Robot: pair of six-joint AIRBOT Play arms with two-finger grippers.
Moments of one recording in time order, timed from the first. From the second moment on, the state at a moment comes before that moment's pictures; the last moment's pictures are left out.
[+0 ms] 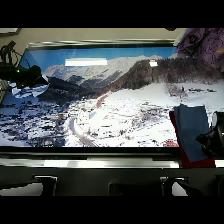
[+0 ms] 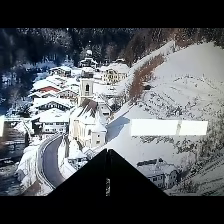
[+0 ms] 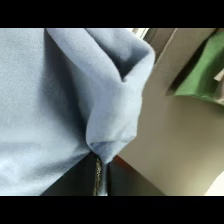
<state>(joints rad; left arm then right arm) 0.13 -1.48 1.73 1.11 -1.44 -1.65 -0.36 -1.12 0.82 -2.00 1.56 2.29</state>
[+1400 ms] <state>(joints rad) 0.02 -1.33 1.55 1.33 -1.14 -1.47 0.17 -1.09 1.13 -1.37 0.93 1.58</state>
